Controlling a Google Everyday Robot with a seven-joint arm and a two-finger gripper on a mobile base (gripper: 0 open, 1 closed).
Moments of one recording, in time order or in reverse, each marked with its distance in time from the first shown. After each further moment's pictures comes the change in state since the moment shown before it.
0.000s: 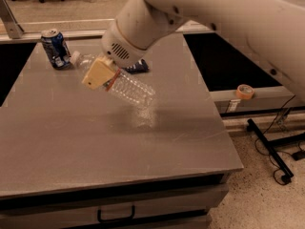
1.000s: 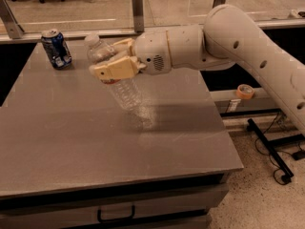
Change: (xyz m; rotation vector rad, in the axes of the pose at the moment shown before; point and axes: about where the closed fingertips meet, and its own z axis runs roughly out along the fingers) arm -0.007 -0.007 -0.036 -0.195 -0.635 -0.066
